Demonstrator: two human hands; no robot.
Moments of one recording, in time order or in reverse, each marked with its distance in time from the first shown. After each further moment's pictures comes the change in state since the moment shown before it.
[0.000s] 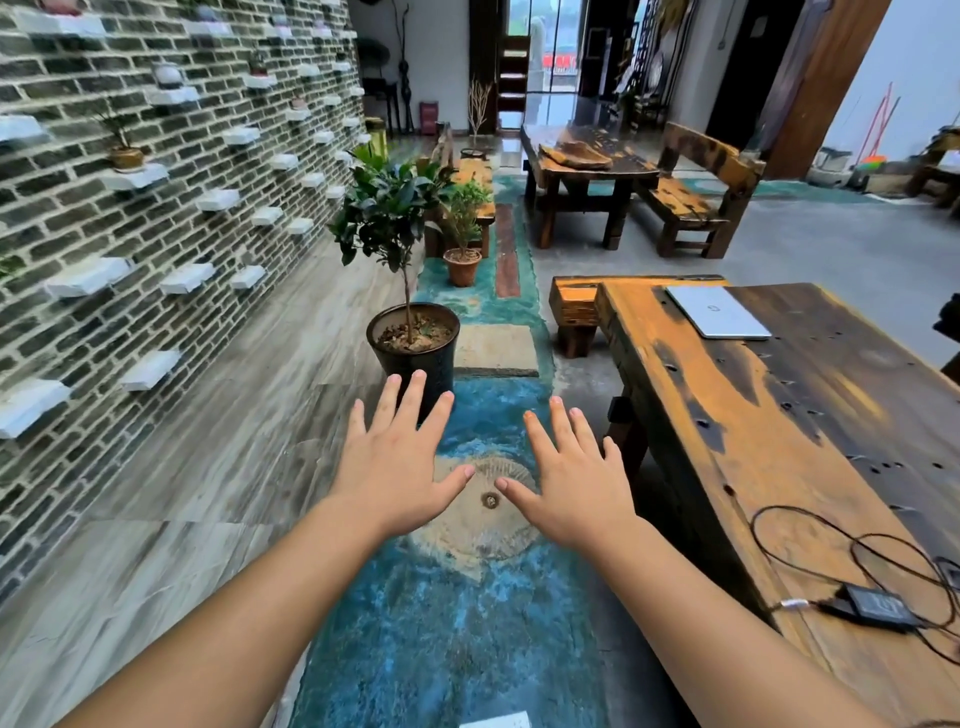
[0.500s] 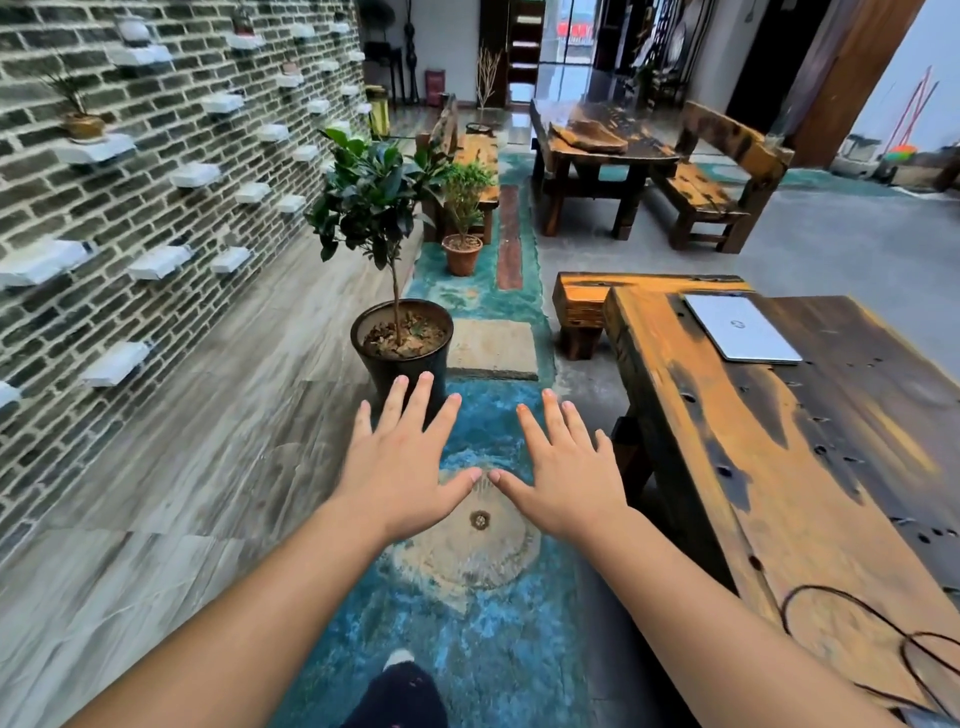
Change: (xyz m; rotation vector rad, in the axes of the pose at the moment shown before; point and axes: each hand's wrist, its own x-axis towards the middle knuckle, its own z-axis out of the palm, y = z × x) left_hand 0.162 -0.001 0.049 -0.046 -0.032 0.007; right_hand 0.170 0.050 0.021 -0.012 -0.061 -0.038
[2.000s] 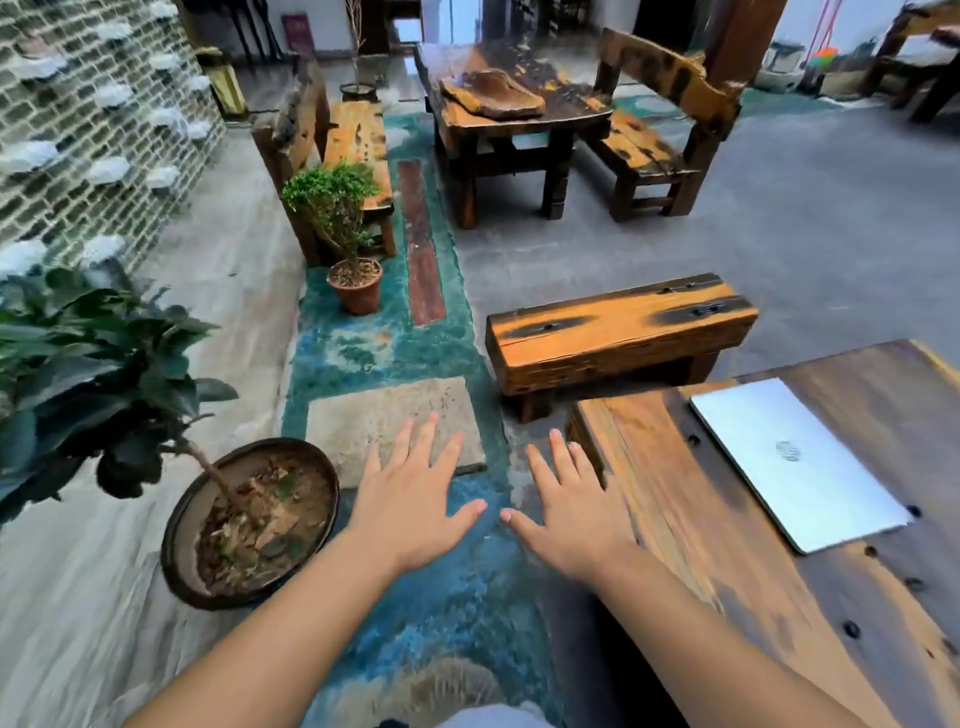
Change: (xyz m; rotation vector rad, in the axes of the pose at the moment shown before) left_hand 0.745 0.031 0.167 -0.009 -0.263 0.216; right_hand 0.626 0.320 0.072 0.105 -0.188 0.245
